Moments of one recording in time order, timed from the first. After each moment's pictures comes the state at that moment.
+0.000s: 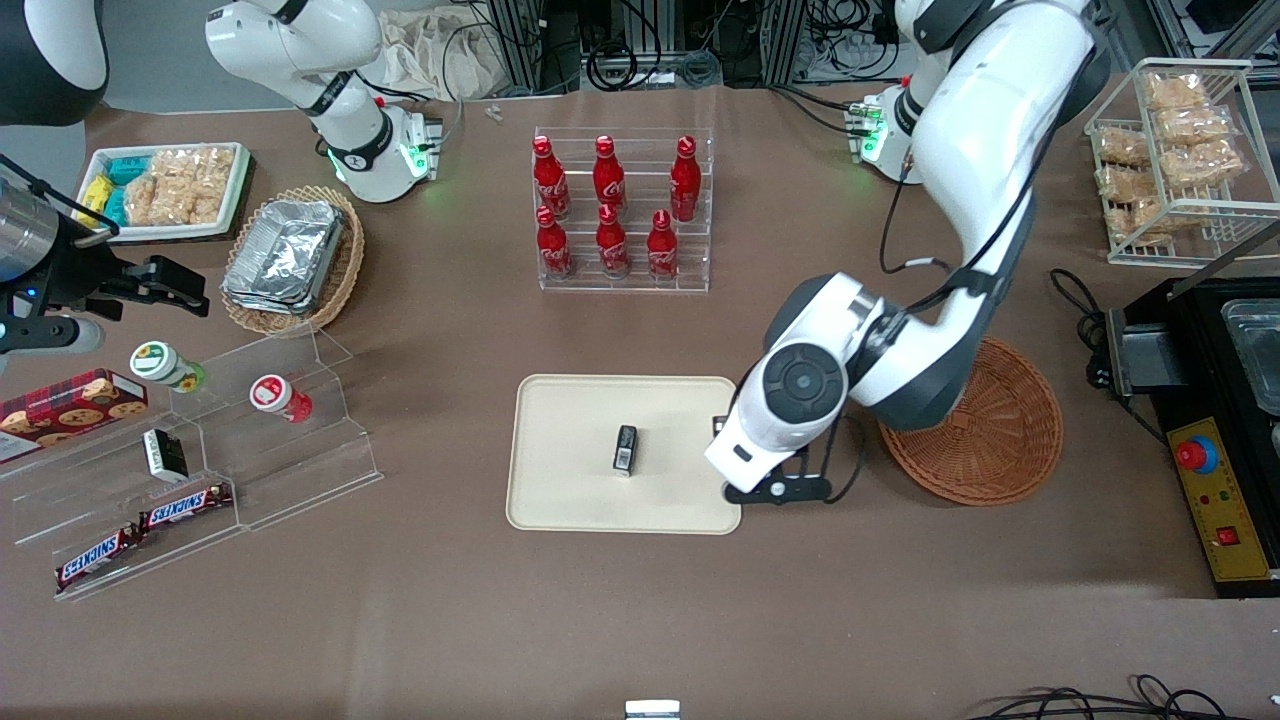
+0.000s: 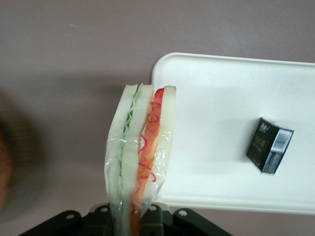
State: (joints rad) arm -0.26 0.84 -0.45 -1.15 0.27 1.83 -0.72
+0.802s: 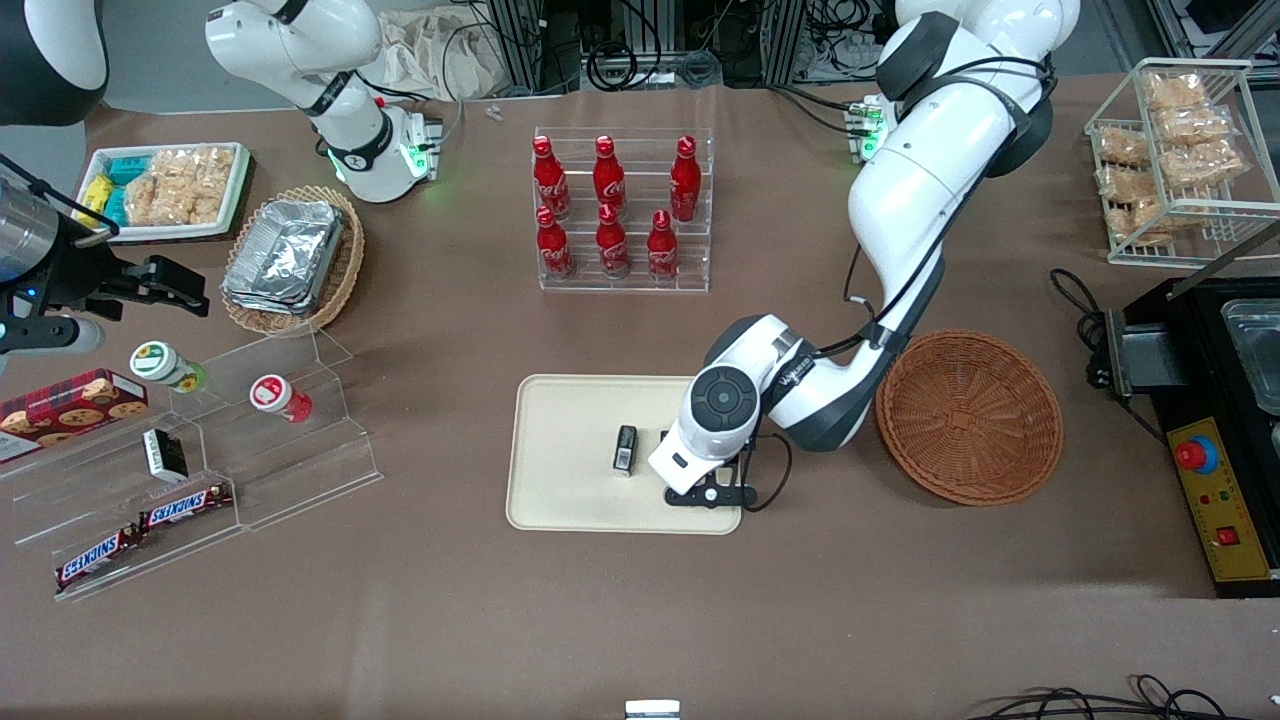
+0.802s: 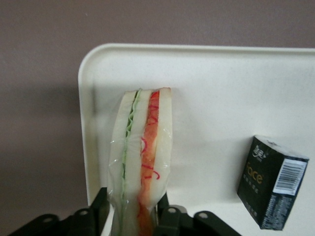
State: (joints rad) arm -0.33 0.98 -0.45 -1.14 0.38 2.02 -0.75
